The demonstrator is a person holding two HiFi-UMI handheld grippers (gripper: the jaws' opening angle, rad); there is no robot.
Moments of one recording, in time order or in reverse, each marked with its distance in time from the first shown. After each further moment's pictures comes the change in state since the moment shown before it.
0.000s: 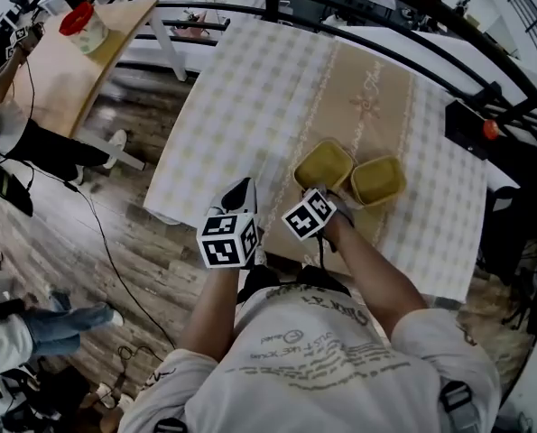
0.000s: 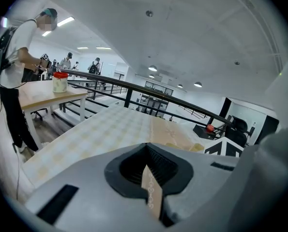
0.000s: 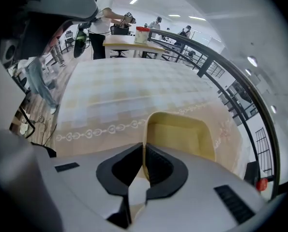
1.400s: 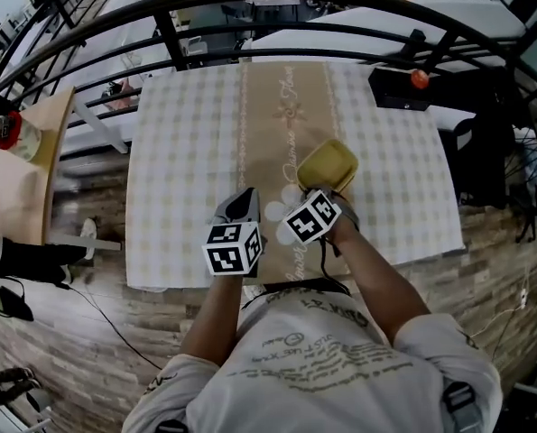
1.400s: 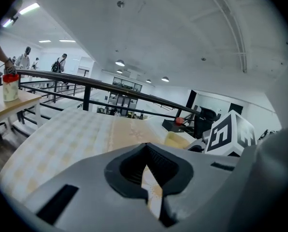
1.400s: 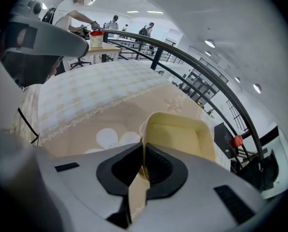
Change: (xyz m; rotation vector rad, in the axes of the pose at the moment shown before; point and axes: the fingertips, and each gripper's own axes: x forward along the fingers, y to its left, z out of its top) left arm 0.072 -0.129 0.024 0.206 0.047 -0.361; right arm -0.078 -0.114 -0.075 0.361 0.049 -0.258
